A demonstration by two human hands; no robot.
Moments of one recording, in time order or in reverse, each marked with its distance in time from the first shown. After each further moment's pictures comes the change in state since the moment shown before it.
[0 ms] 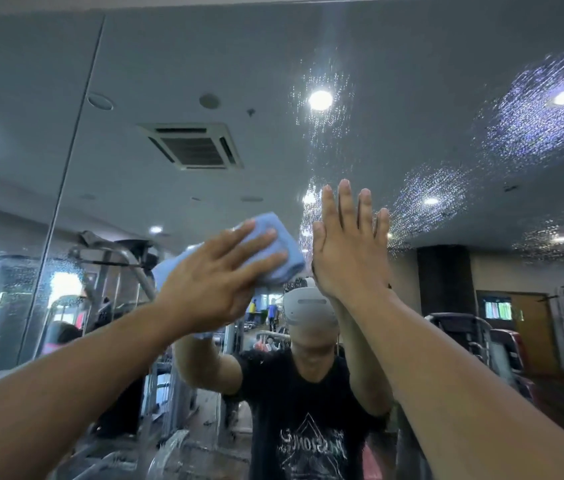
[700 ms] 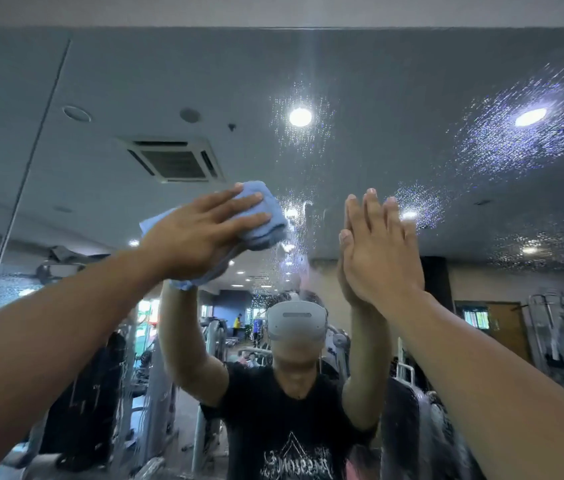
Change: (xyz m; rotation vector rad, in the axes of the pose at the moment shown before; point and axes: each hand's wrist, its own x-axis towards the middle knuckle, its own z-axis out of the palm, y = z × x) left_hand 0.081 -0.047 -0.005 0.030 0.006 0.092; right_hand 0.009 0.083 -0.032 -0.118 0.052 0.022
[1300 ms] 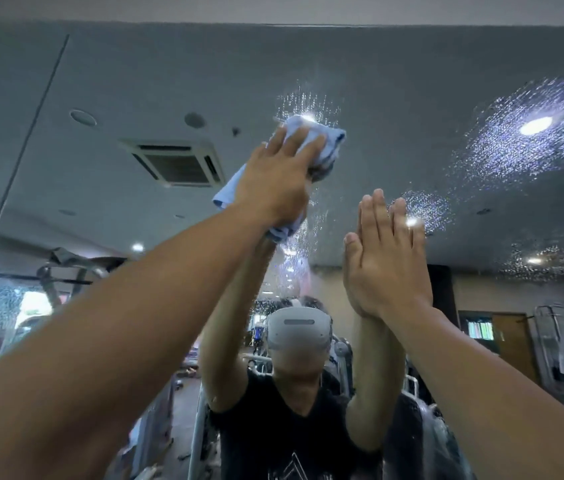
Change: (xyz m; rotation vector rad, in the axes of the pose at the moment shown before) left_hand 0.144 0.028 0.022 -0.095 -0.016 -0.575; right_hand -0.001 0.008 0.021 0.075 0.108 -0.002
